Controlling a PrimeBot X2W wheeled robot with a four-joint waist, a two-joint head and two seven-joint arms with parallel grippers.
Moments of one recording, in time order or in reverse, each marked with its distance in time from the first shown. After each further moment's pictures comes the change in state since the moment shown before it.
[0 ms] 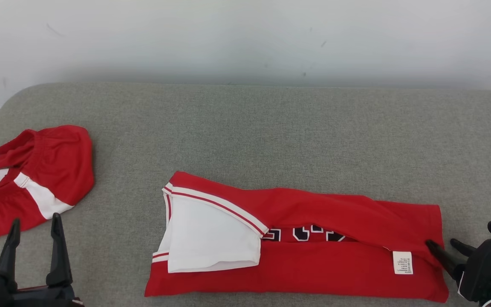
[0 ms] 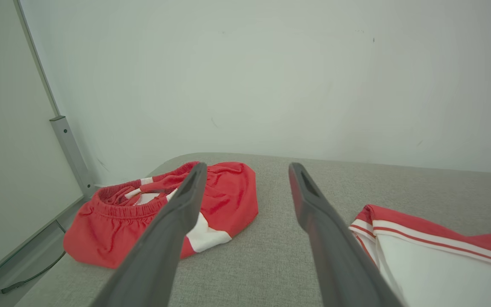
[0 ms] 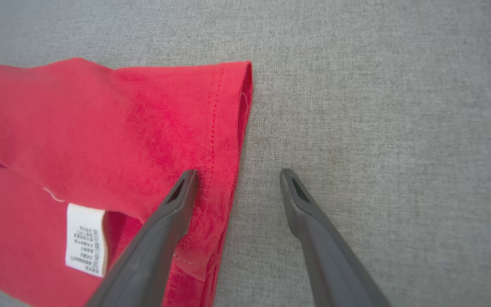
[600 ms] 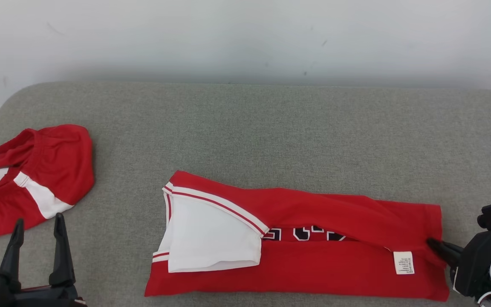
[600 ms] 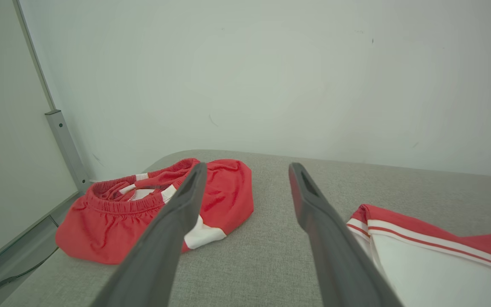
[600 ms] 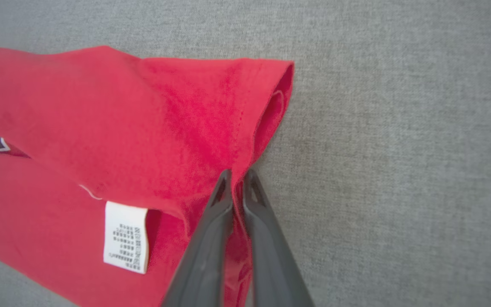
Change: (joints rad) left arm -0.001 -0.011 -0.004 0.001 -0.012 -0.006 0.000; right arm -0.010 0.009 -0.031 -0.044 -0.022 0.000 0.118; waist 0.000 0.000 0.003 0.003
